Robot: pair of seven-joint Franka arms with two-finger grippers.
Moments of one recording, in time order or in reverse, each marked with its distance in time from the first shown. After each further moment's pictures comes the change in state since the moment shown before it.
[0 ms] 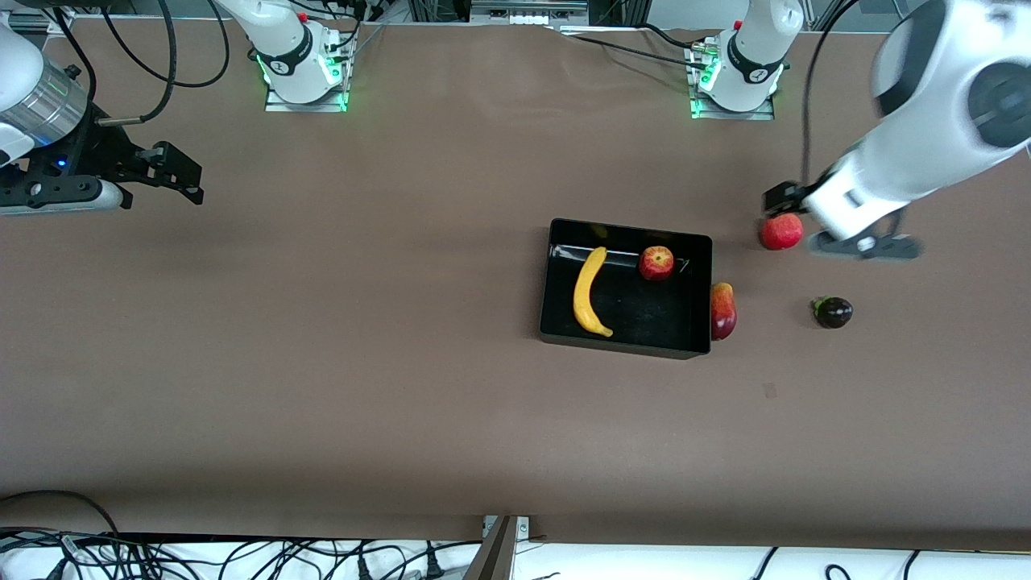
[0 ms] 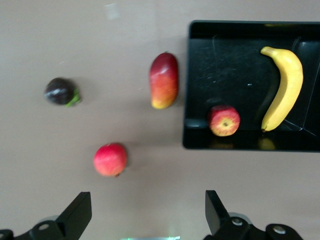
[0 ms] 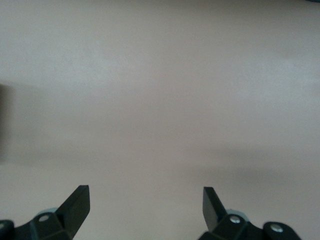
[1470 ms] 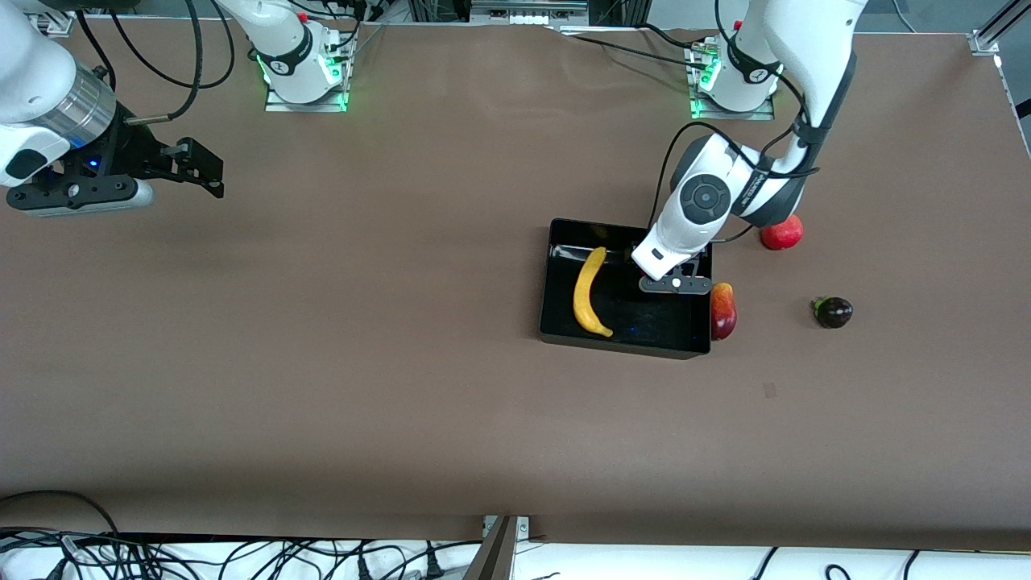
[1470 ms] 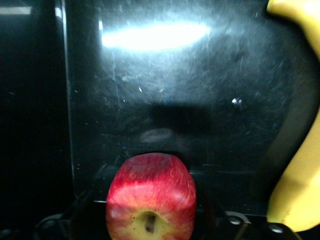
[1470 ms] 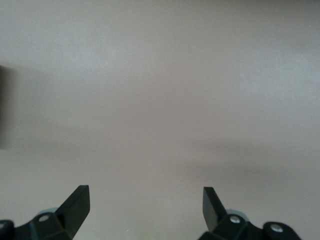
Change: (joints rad) left arm -0.167 0.285 -0.073 -0.415 0.077 0.773 -0.356; right arm 0.029 0.009 0.011 0.000 0.000 -0.035 -0.003
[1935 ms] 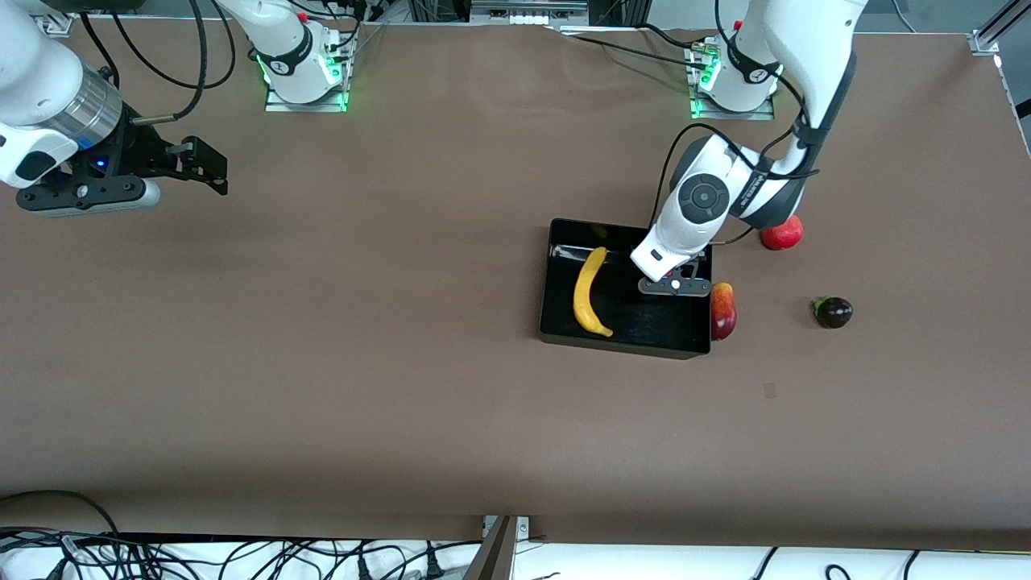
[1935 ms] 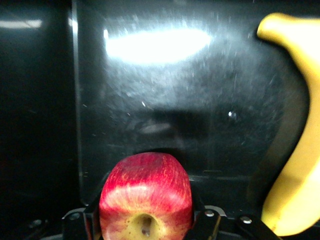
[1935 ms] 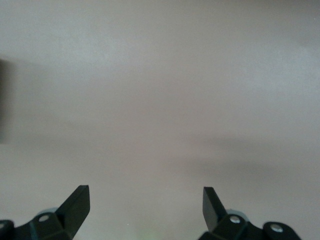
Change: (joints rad) left arm 0.009 -0.029 0.003 0.054 0.006 -0.070 -0.002; right arm 0.003 0.004 0.000 0.000 0.000 -0.022 0.000
